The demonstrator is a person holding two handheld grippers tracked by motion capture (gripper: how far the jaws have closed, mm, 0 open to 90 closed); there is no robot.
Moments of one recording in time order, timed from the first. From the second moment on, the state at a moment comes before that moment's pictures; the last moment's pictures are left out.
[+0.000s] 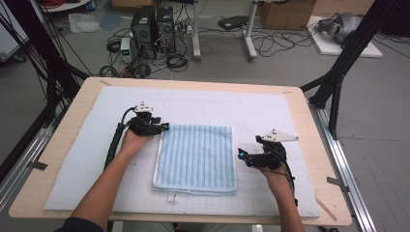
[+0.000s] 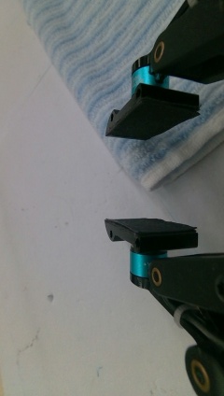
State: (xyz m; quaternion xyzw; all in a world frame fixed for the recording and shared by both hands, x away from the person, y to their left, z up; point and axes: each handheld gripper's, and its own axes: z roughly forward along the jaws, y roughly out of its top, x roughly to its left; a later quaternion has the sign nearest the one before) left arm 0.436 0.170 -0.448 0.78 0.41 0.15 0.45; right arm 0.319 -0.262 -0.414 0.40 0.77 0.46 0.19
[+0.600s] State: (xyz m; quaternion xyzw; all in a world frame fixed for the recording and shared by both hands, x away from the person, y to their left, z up) left arm 0.432 0.167 -0.447 0.80 0.38 0.13 0.45; right arm 0.332 -0.254 -0.416 0.40 0.77 0.46 0.18
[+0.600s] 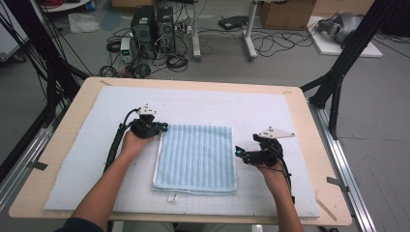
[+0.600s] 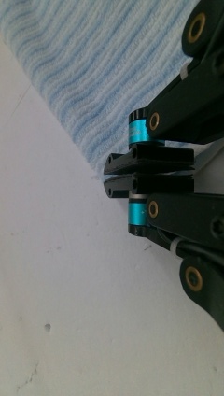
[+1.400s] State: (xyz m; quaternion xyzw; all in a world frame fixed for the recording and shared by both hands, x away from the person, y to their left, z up) left arm 0.431 0.171 -0.444 0.78 0.39 0.11 0.47; right arm 0.432 -0.213 -0.445 0.45 0.80 0.38 0.14
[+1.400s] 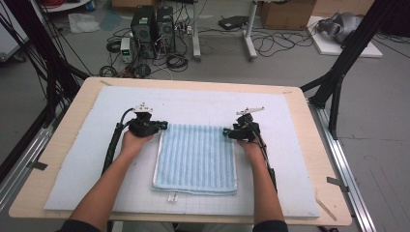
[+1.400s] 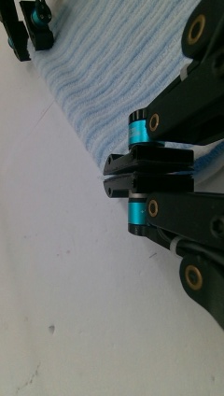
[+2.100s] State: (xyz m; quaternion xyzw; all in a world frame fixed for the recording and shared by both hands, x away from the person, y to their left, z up) left arm 0.437 0.187 -0.429 0.72 0.41 0.14 0.55; right arm 0.435 -0.202 -0.414 0.42 0.79 0.40 0.21
